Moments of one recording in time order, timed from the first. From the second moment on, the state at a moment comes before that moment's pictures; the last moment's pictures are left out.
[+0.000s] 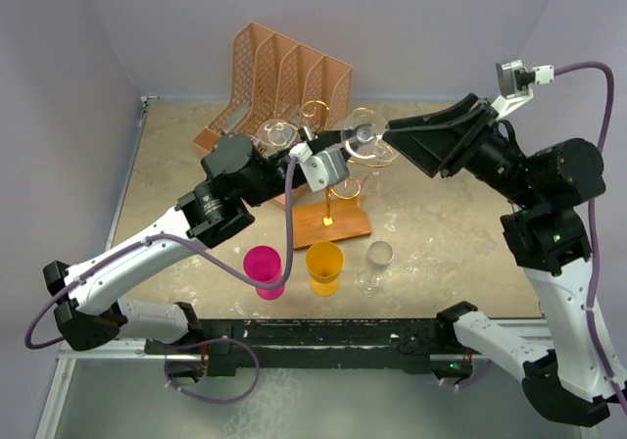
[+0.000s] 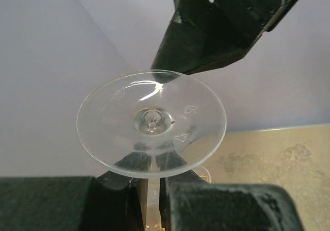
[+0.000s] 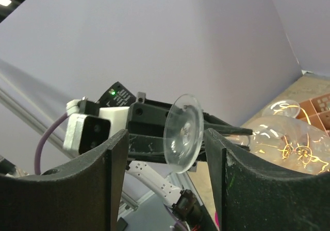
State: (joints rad) left arm -1.02 1.28 1.47 0.13 0.17 0.55; right arm 0.41 0.94 1.49 -0.15 -0.59 0.88
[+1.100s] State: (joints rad) left arm -1.02 1.06 1.27 0.28 0.08 0.39; right arm 0.41 1.00 1.47 -0.10 -0.47 0.92
